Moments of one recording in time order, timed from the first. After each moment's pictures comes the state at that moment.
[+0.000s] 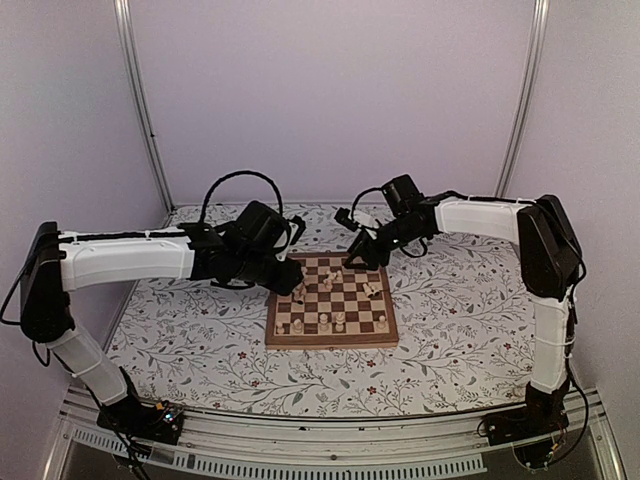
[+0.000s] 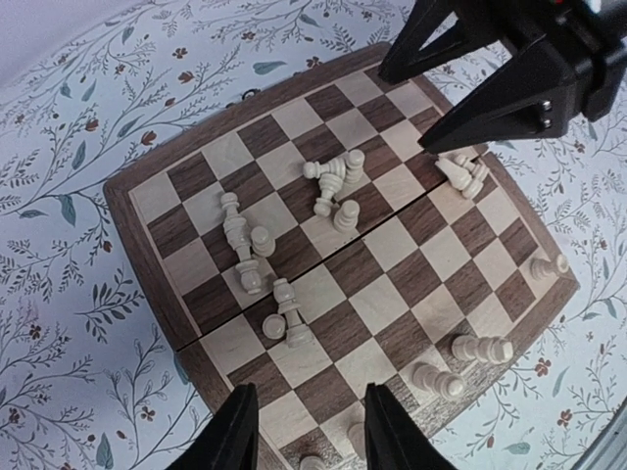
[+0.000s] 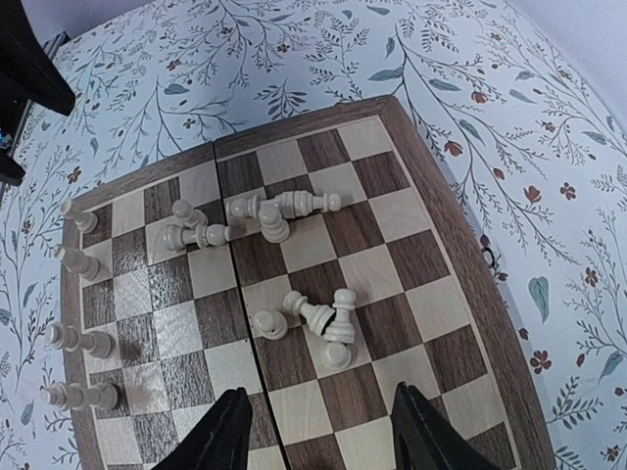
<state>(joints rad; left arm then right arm) -0.88 1.61 1.17 -0.40 -0.20 -0.28 0.57 2.06 1.57 -0.41 -0.58 -0.53</state>
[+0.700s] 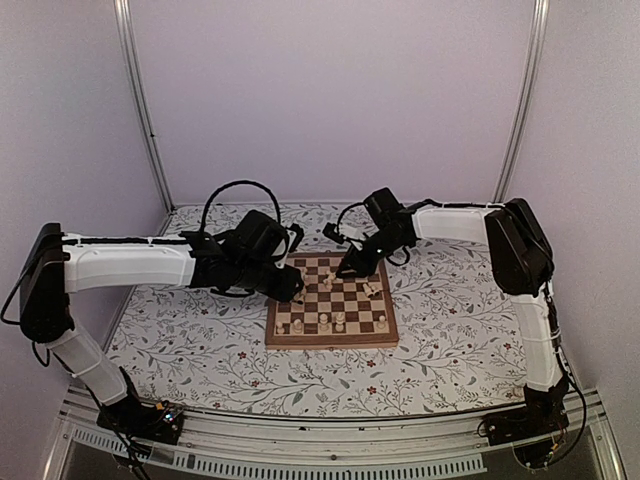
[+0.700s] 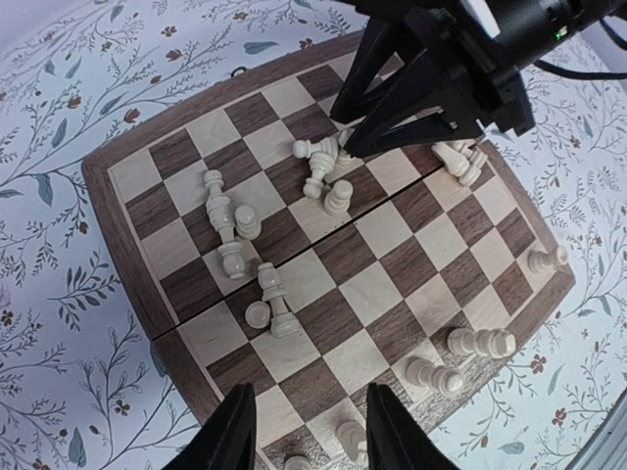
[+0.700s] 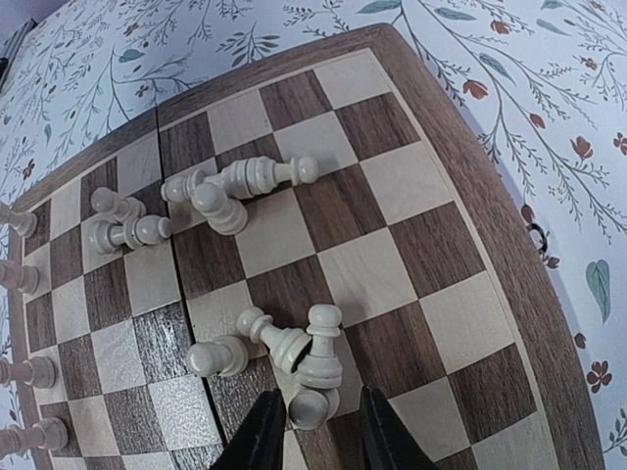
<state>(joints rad) -0.87 1.61 1.10 -0.33 -0.16 -0.33 0.60 2.27 1.75 -0.48 -0.53 -0.48</state>
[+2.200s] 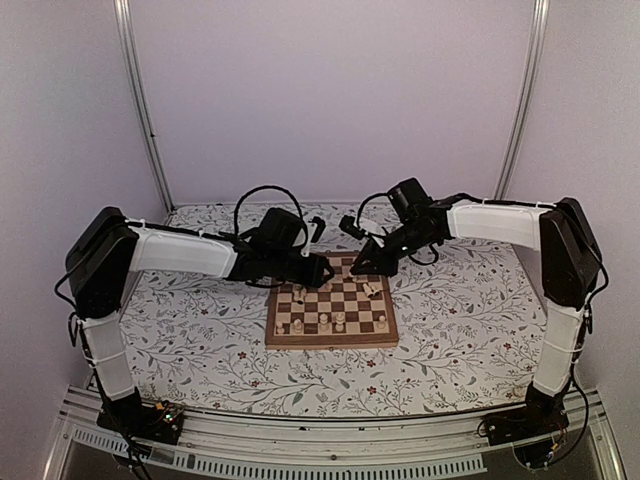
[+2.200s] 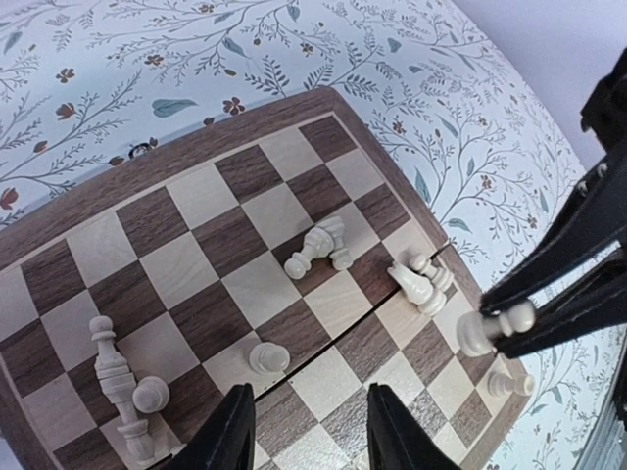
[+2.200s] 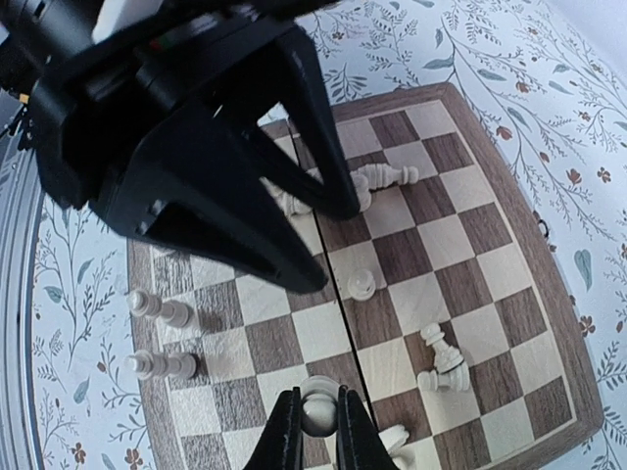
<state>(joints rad) -0.79 1.91 1.23 0.00 0.08 -0.38 0.60 1.95 1.47 -0.47 -0.60 -0.51</state>
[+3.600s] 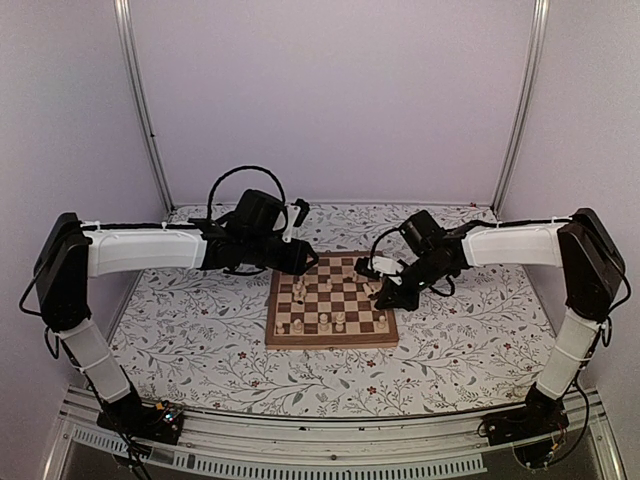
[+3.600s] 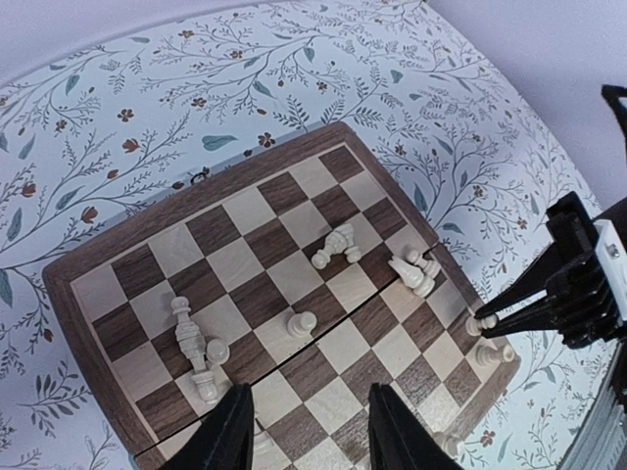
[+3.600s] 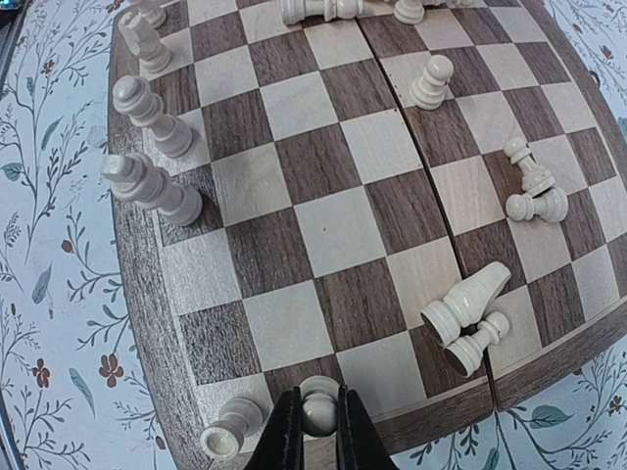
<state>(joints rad) -0.77 1.72 1.20 -0.14 0.04 -0.31 0.63 1.78 1.14 -0.44 -0.40 -0.59</state>
